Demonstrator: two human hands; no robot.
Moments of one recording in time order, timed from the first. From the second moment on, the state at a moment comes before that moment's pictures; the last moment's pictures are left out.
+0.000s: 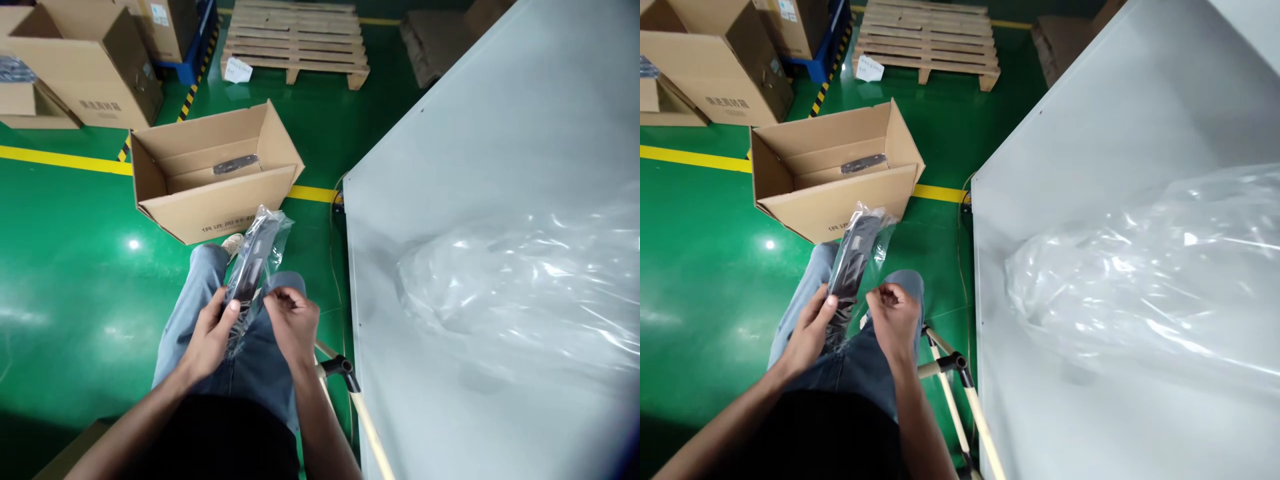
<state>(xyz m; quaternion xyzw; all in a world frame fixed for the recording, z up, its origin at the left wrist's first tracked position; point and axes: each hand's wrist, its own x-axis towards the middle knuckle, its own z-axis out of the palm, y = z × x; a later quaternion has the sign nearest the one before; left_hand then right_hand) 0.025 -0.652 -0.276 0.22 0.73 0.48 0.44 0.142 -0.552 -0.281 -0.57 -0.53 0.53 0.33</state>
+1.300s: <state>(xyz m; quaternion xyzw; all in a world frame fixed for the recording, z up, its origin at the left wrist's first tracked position) 0.000 -0.625 -0.270 0.10 0.70 0.55 0.43 0.157 -0.578 -0.294 -0.45 -0.61 0.61 0.23</state>
